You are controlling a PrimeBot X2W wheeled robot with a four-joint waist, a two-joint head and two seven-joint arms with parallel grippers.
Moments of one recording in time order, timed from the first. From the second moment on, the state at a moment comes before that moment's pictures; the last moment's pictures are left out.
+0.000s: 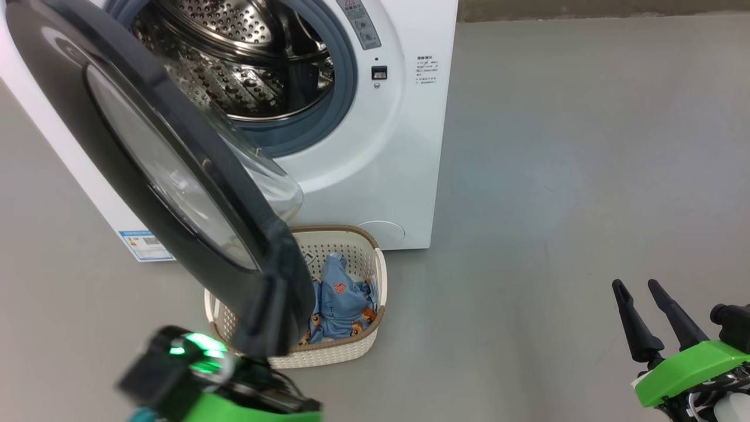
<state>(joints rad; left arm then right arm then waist) -0.07 0.04 -0.32 -0.28 -0.40 -0.12 -0.26 -0.17 -0.40 0.19 0.41 0.71 0.12 -0.25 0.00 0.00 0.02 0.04</state>
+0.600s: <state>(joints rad) -0.23 0.05 -0.50 0.08 -0.53 -0.10 -0.26 -0.17 -0.40 0.19 0.40 0.69 0.12 -0.25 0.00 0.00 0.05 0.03</state>
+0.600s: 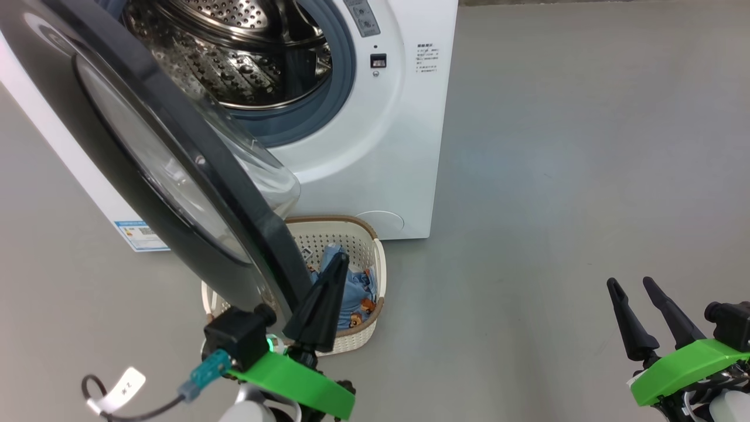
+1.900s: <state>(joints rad) -0.32 0.02 -0.40 0.28 -0.57 -0.11 -0.26 -0.21 -0.40 0.20 0.40 0.69 0.12 -0.25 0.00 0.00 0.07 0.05</state>
